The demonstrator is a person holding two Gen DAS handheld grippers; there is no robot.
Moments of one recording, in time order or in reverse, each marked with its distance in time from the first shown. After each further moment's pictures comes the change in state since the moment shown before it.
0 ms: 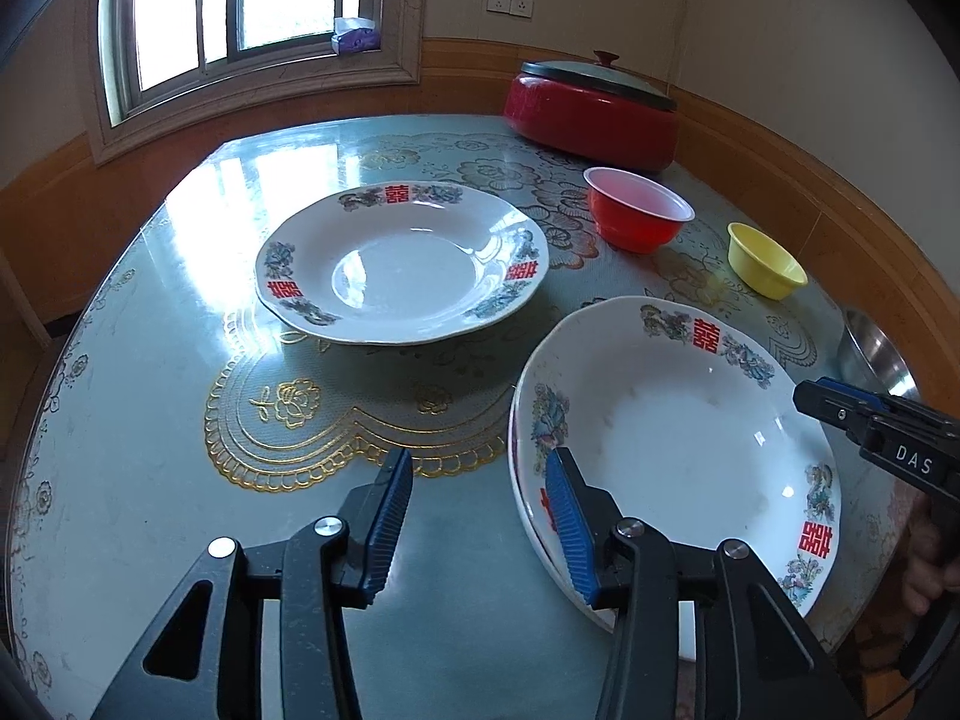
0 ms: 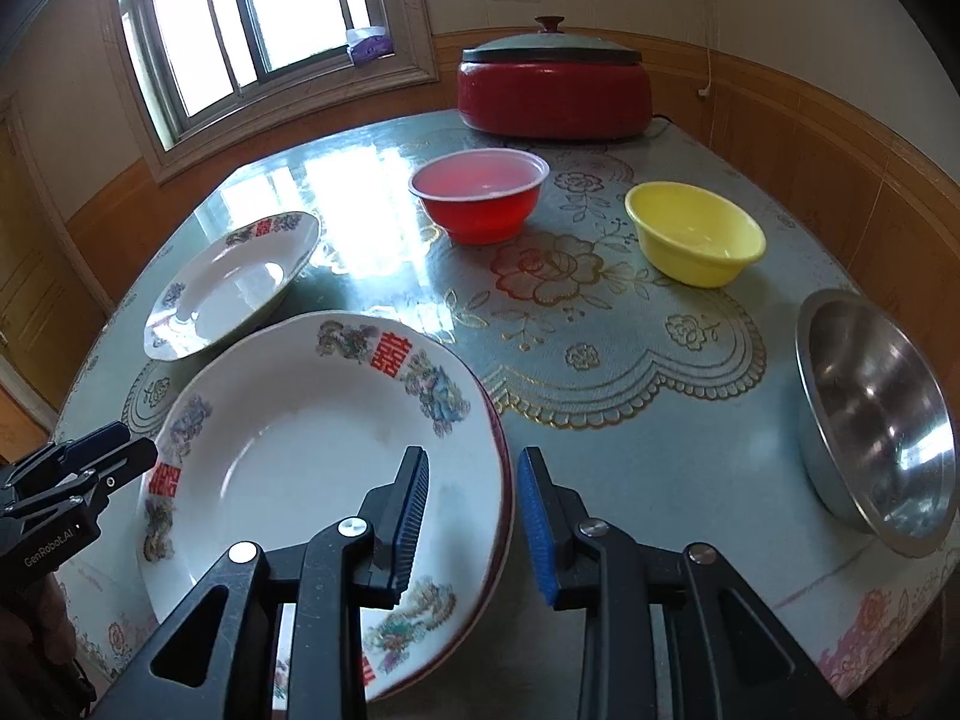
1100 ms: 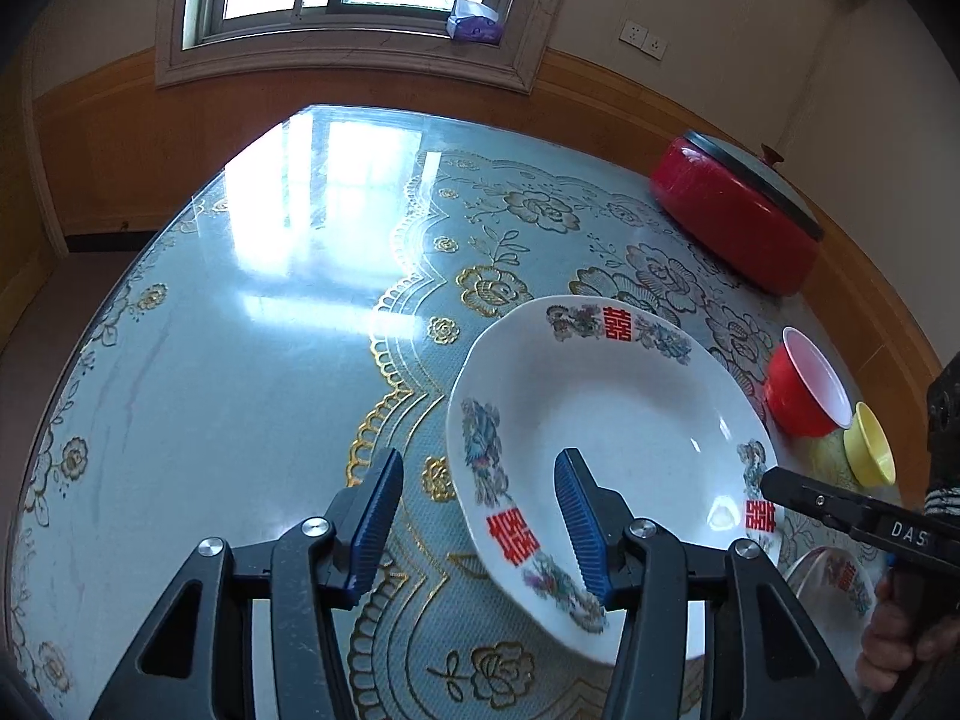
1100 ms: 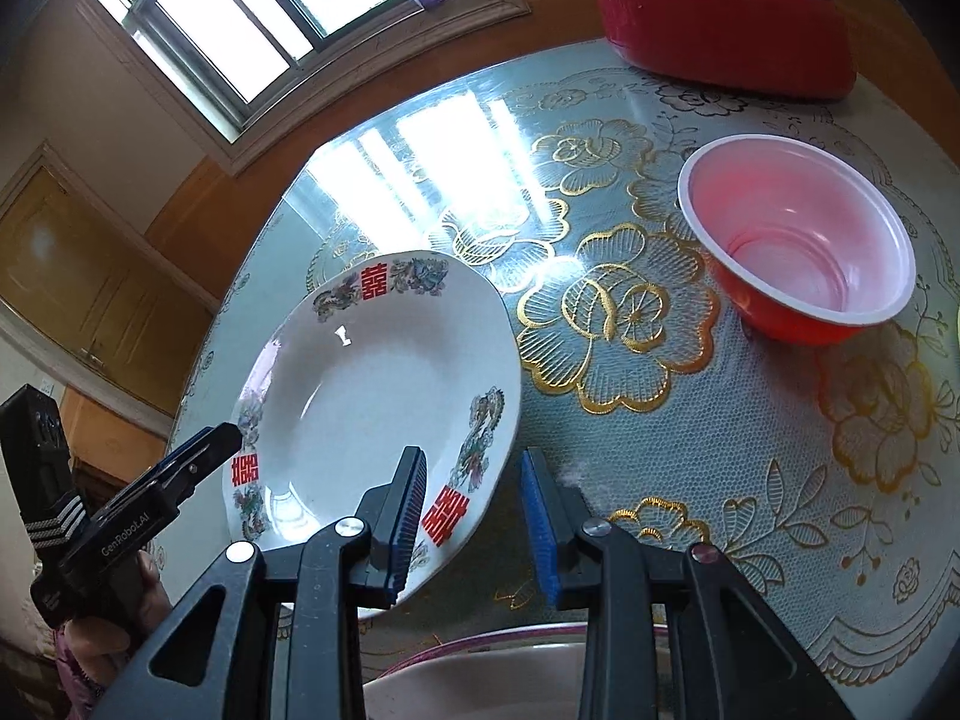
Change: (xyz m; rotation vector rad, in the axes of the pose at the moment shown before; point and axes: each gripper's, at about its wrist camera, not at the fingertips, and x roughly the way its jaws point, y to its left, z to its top) left arm 0.081 0.141 0.099 -0.235 -0.008 0.004; right arm 0.140 0.088 0.121 0.081 0.184 0.321
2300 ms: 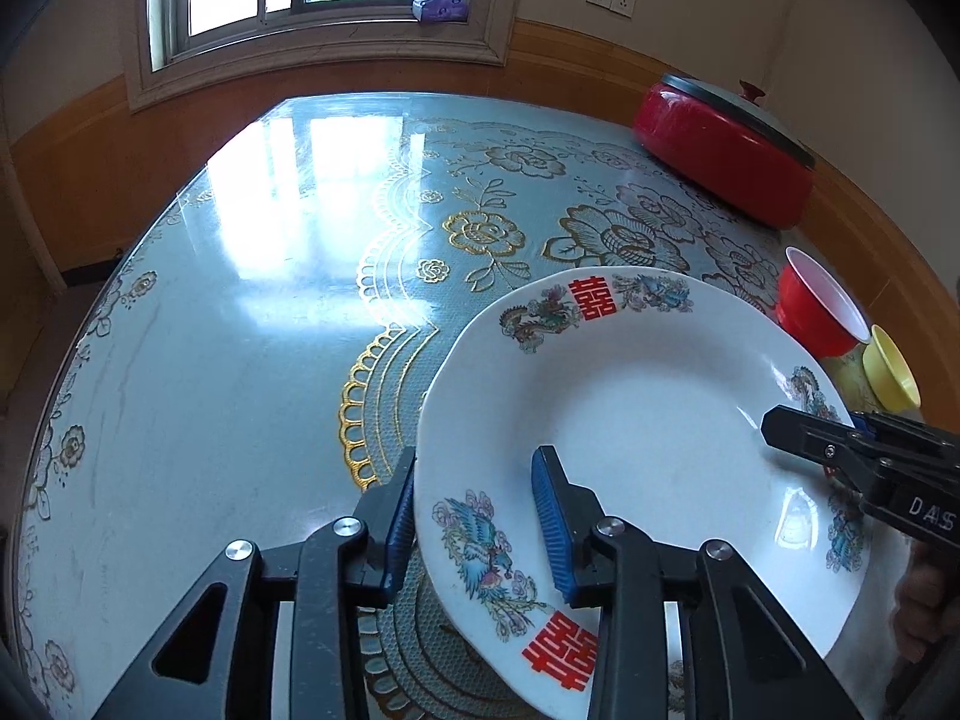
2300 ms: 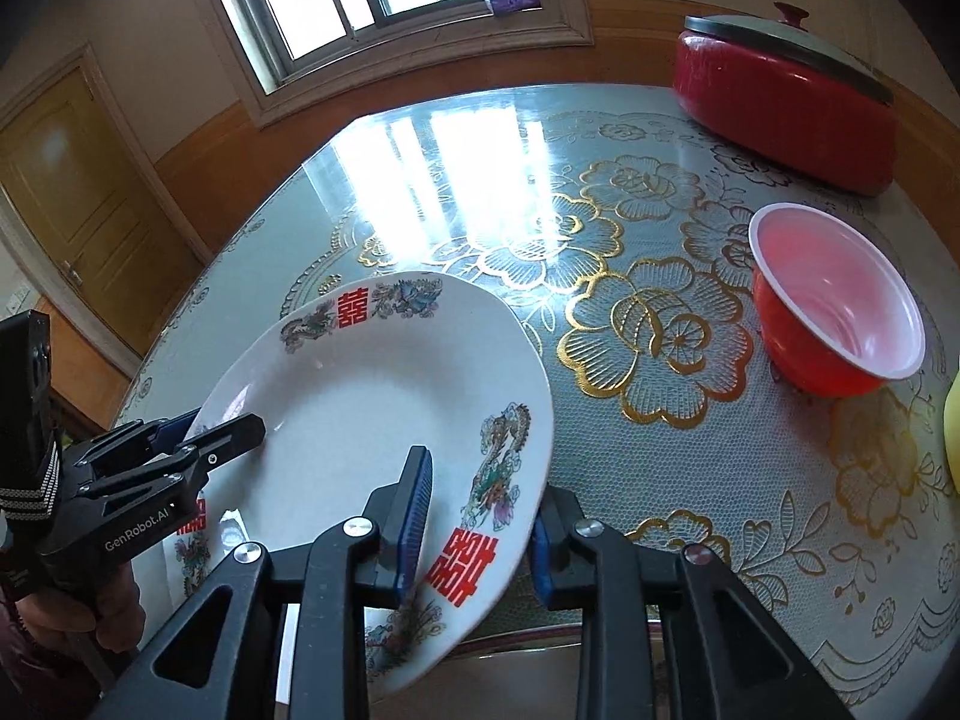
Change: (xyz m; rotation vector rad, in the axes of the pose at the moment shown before) left arm 0.004 -0.005 -0.032 0.112 0.044 0.043; right arm -0.007 0.056 -0.039 -0.230 -0.042 -0.093
